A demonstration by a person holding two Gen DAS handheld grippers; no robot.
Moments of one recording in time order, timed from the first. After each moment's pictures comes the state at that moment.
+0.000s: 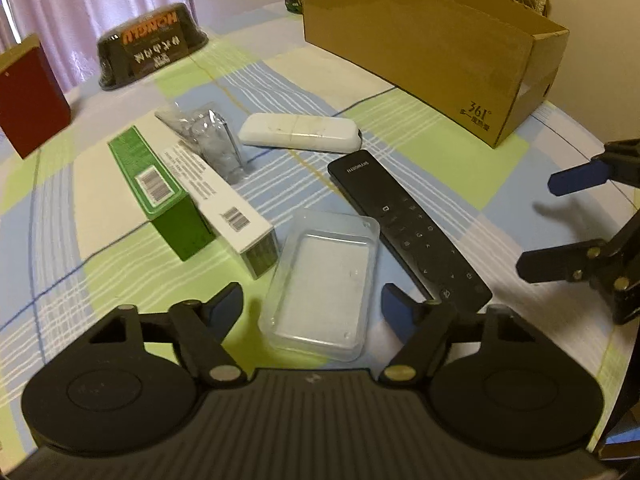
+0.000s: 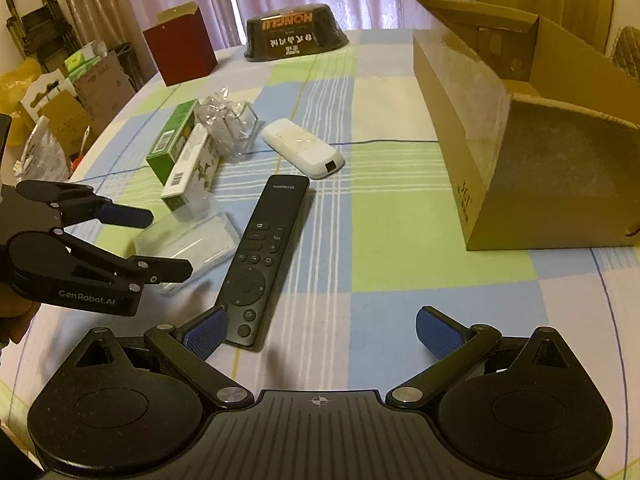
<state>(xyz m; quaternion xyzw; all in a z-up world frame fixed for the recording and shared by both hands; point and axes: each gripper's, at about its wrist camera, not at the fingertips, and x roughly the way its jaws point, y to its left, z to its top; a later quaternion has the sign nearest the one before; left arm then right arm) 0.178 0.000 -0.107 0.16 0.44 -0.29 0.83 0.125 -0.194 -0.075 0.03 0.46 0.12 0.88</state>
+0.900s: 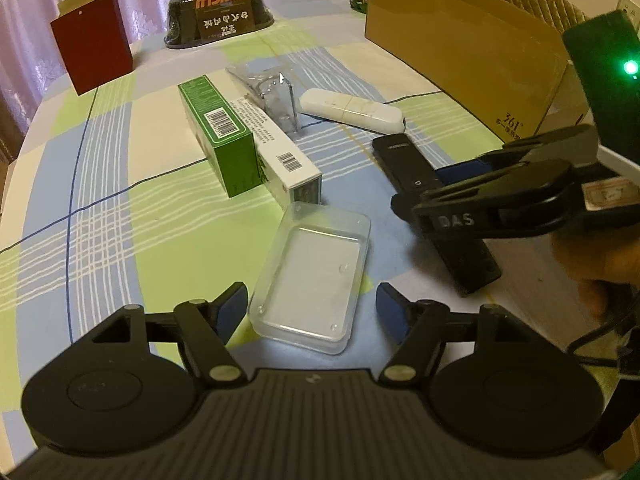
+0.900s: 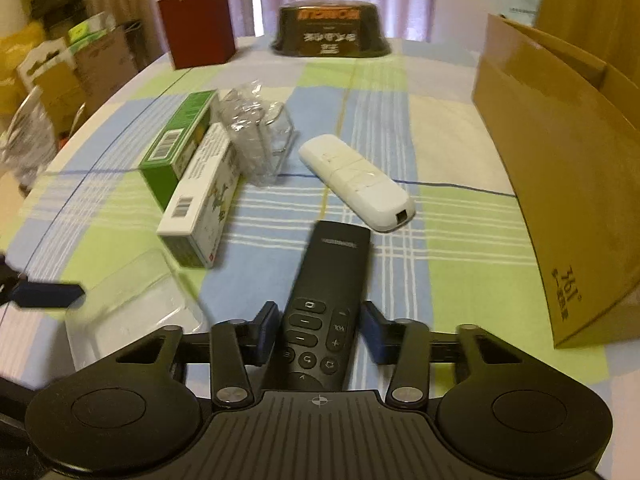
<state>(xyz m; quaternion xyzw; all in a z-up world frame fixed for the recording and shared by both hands) 0.148 0.030 -0.097 0.10 0.45 -0.21 0.86 0.188 -0.128 -0.107 -0.04 0.45 0.13 0.88</state>
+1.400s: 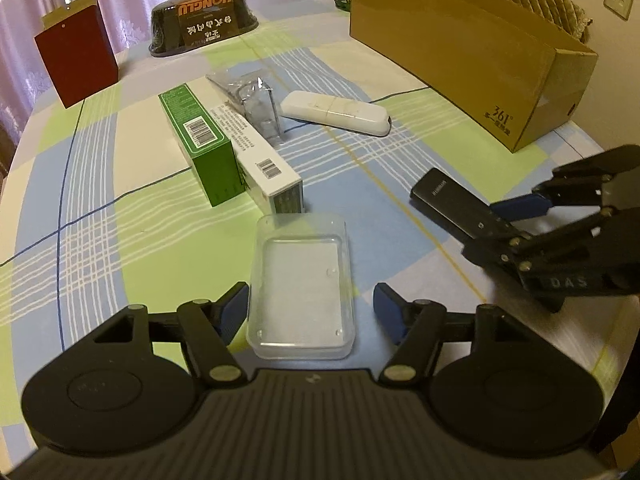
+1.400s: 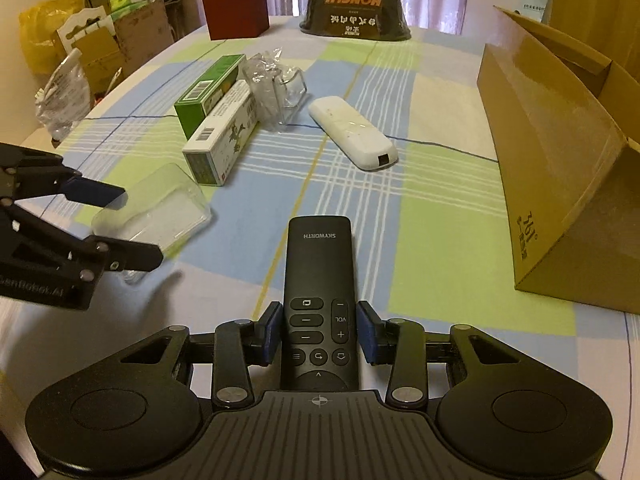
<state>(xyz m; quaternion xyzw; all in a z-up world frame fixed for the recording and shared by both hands) 0.151 0.016 -0.102 0.12 0.45 -0.22 0.86 0.139 -0.163 -0.105 -0.07 0.46 0.17 0.87</state>
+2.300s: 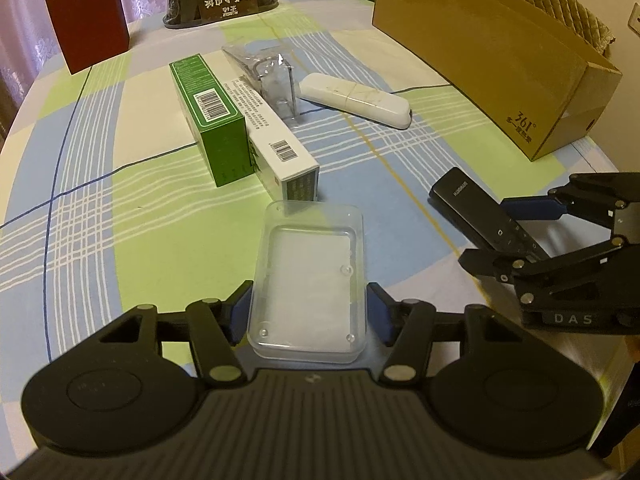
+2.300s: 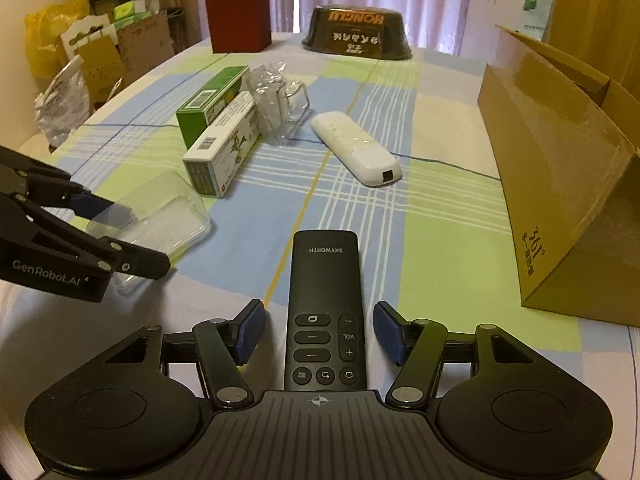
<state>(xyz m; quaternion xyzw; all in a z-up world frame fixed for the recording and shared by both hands) 0.161 0.021 -0.114 0.08 0.47 -0.20 0.85 0.137 -0.158 -0.112 -0.08 0.43 0.17 0.89</state>
